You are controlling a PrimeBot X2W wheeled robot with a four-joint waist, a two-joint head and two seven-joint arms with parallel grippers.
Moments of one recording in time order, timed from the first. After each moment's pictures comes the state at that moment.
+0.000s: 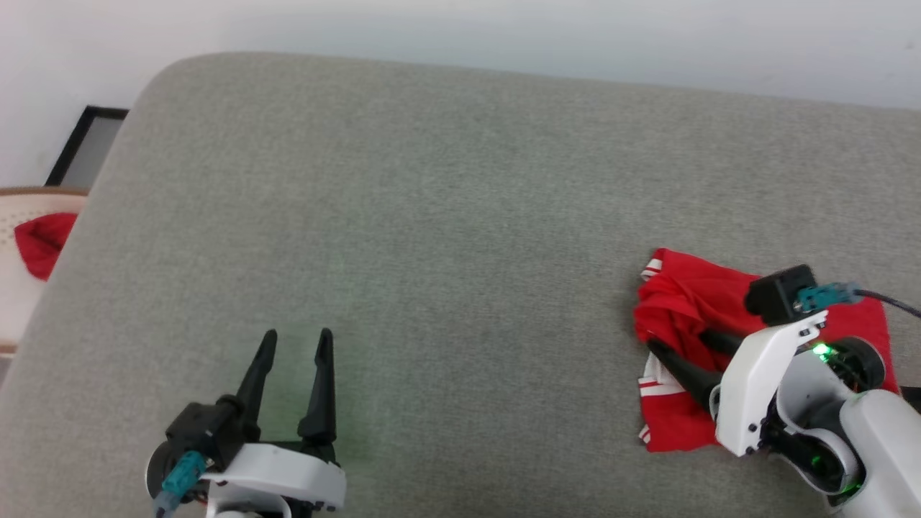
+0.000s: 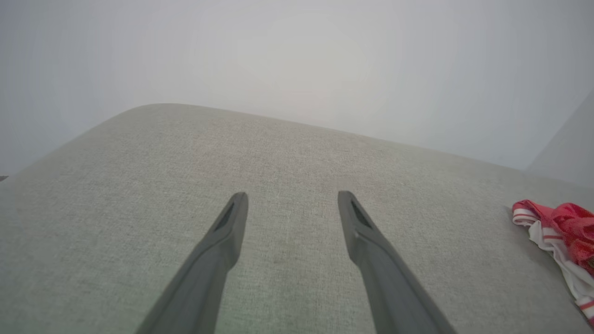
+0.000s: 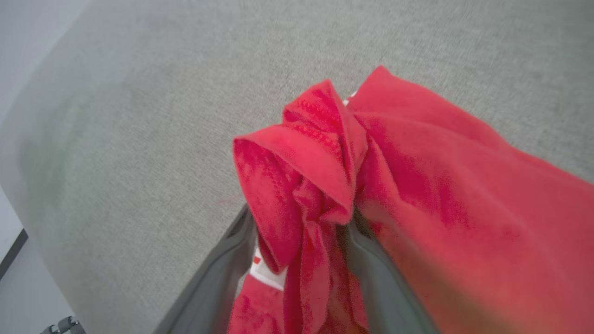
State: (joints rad) left arm -0.11 0.05 -0.01 0.20 -0.24 -0.13 -0.26; right arm -0.39 -0.40 0.41 0.22 0.68 0.13 0.48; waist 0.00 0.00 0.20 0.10
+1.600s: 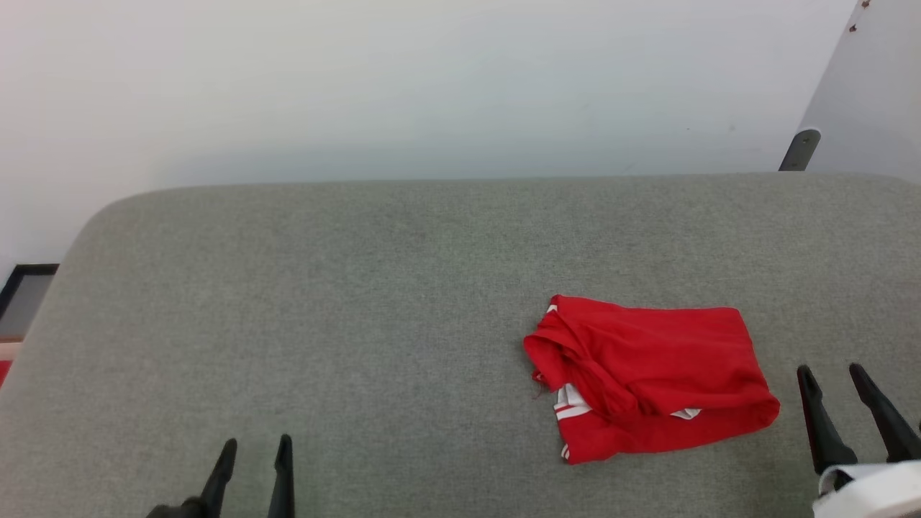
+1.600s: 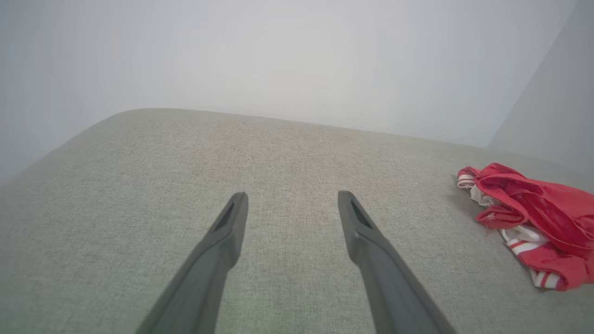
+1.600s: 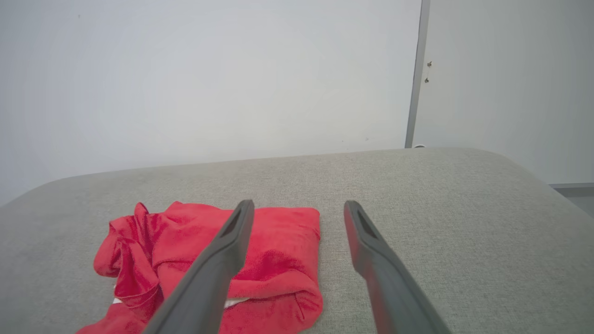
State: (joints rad) left arm 0.11 0.09 0.05 0.18 -0.23 -0.13 -0.26; right arm -0.07 -0.36 0.10 0.29 0.51 0.13 -0.25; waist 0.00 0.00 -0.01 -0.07
